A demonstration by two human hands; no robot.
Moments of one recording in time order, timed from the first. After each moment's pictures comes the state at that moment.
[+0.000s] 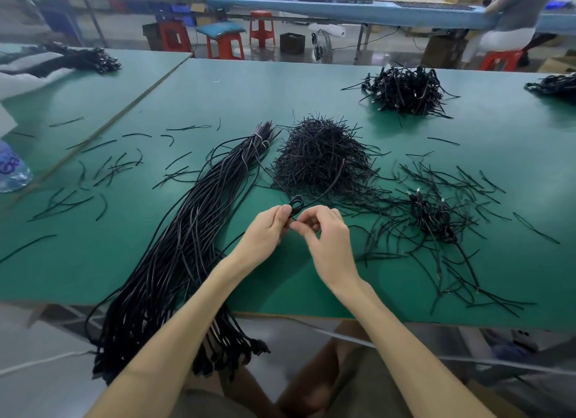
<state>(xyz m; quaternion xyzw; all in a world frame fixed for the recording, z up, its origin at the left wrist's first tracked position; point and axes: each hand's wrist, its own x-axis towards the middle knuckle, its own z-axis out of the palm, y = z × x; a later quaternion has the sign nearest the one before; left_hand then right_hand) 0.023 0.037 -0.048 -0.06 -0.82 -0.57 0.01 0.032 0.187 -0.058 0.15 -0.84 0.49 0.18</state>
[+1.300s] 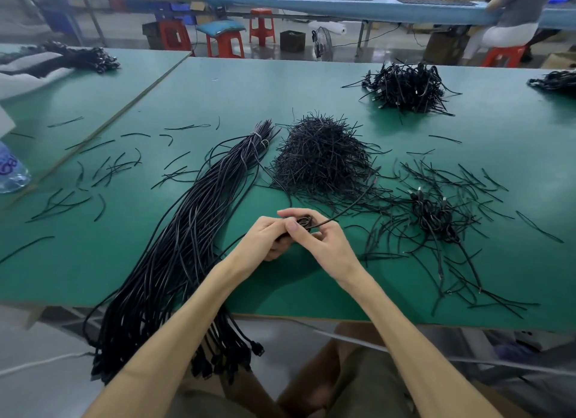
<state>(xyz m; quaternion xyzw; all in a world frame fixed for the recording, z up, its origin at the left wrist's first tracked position) 0.043 0.034 -0.038 -0.09 -0.74 -0.66 -0.10 0.032 0.195 -0.053 0.18 -0.70 0.68 -0.05</state>
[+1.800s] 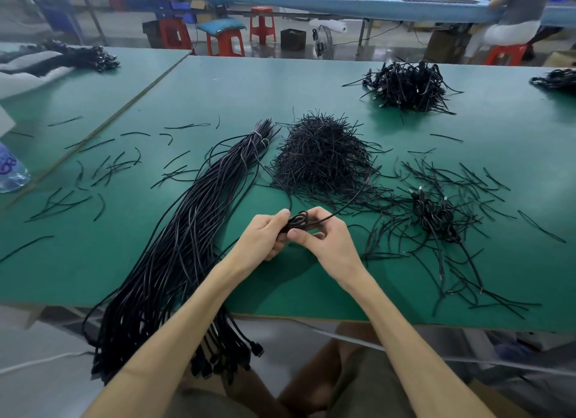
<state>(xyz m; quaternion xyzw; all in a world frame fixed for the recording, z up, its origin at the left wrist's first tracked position) 0.039 0.032 -0.041 -0.03 -0.75 -0.65 -0.08 0.028 0.198 -0.055 0.15 -0.74 0.66 -0.02</state>
